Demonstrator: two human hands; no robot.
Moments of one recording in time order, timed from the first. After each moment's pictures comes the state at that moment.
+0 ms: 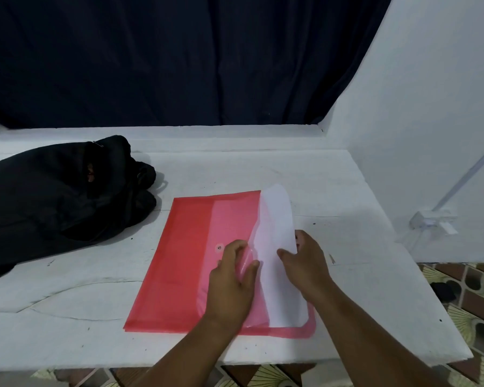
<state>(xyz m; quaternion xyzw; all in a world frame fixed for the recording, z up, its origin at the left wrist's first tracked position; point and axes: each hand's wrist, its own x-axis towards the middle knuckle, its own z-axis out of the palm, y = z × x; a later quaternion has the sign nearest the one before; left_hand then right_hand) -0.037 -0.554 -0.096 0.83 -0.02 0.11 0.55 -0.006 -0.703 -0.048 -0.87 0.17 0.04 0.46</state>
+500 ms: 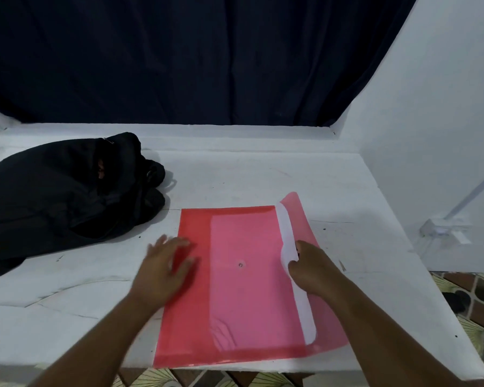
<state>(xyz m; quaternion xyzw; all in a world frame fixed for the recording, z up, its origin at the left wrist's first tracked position) -0.004 -0.403 -0.103 0.95 -0.02 0.07 0.32 0.014 -0.714 -0.054 -0.93 0.08 0.18 0.32</state>
